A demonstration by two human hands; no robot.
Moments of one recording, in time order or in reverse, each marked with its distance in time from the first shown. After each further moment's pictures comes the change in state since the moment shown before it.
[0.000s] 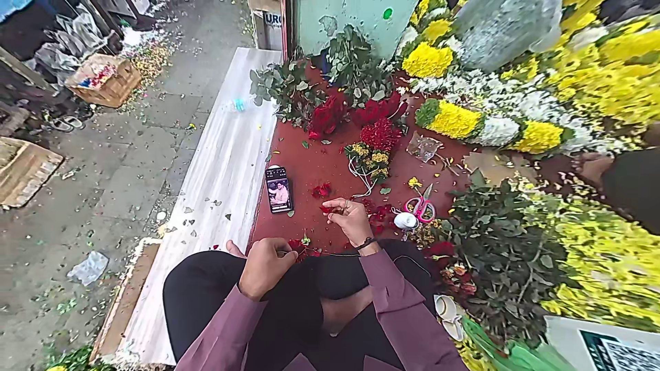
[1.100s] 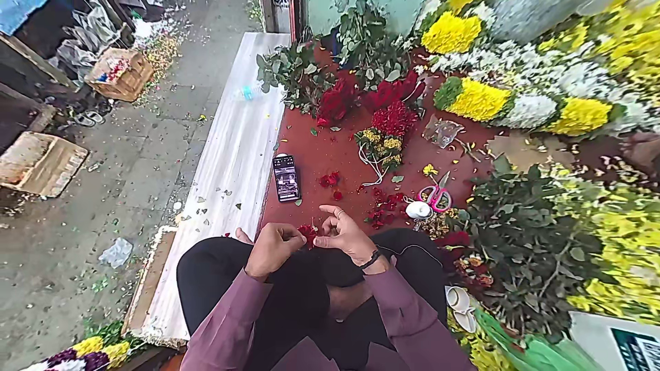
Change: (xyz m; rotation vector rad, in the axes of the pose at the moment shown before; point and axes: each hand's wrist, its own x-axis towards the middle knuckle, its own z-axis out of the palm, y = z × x) left_hand 0.002 0.001 -0.002 -0.329 -0.065 0.050; right_hand -0.062 -0.024 0.029 0.057 -0.279 0.226
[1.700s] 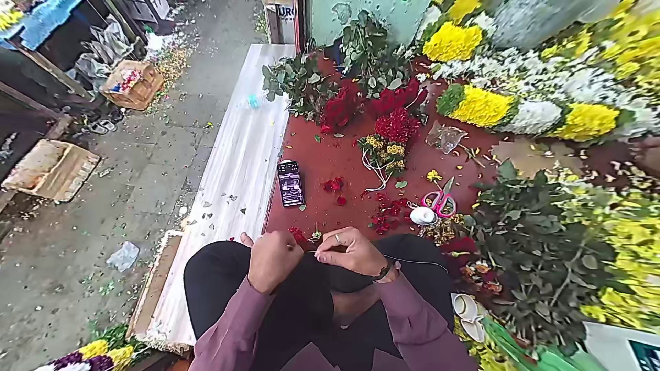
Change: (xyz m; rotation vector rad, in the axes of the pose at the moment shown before) left_hand -0.015 0.019 -0.004 0.600 0.066 -0.063; right_hand -0.012 -0.017 -0.003 -0.086 -0.356 -0.538
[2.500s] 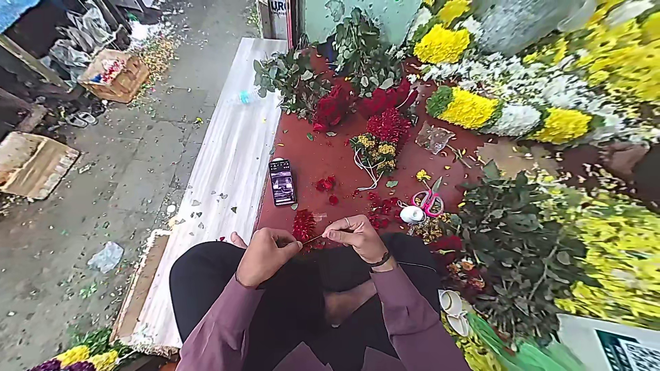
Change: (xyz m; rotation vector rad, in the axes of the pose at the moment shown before) left_hand 0.010 -0.010 0.005 -0.441 -0.024 0.098; right_hand -0.010 0.014 -0.031 0.123 0.229 0.119
